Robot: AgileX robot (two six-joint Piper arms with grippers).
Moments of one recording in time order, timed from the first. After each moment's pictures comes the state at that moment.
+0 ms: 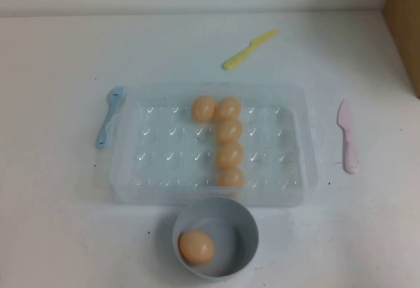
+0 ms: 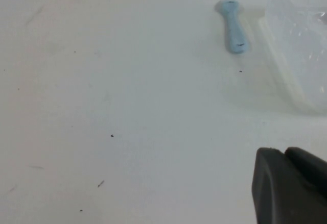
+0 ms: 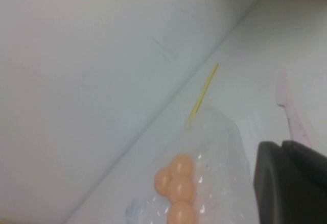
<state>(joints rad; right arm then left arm) -0.01 -0.01 0.03 1.14 0.23 -0.14 -0.04 -0.01 0.02 -0.08 0.37 0.04</state>
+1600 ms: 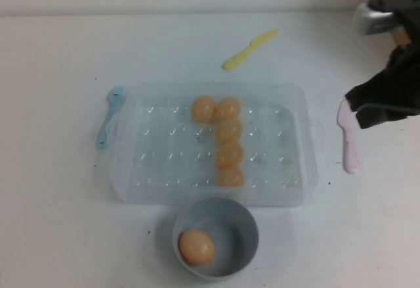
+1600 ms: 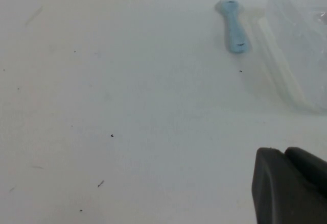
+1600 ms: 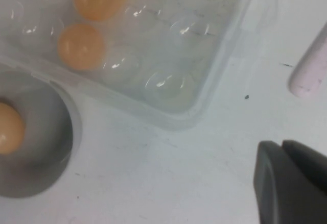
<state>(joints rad) 0.29 1.49 -1.37 0.21 1.13 -0.08 -0.04 -0.01 0.02 -0.08 0.37 0.04</state>
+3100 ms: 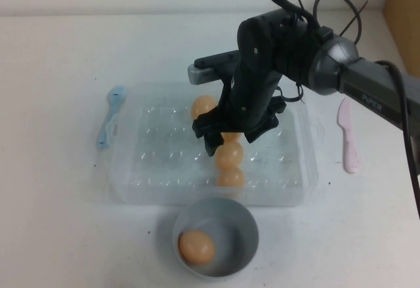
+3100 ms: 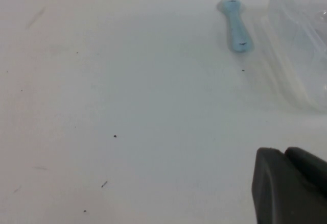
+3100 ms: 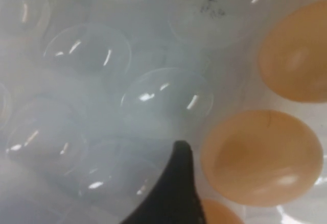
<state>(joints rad) 0.62 2.21 -1.99 0.10 1.15 0.18 -0.04 -0.01 0.02 -0.07 0.37 0.04</state>
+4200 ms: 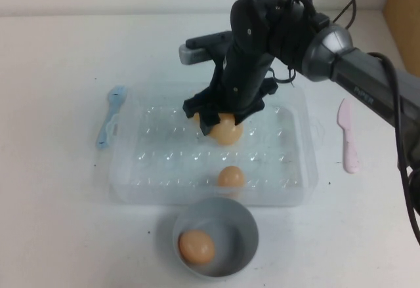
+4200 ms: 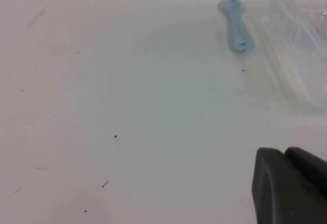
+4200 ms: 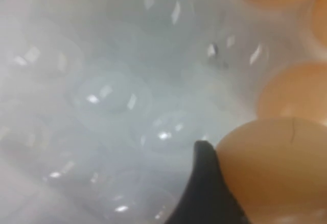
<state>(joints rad) 0.62 2.26 -2.16 0.09 1.23 0.18 -0.04 -0.01 0.02 -0.06 0.37 0.04</state>
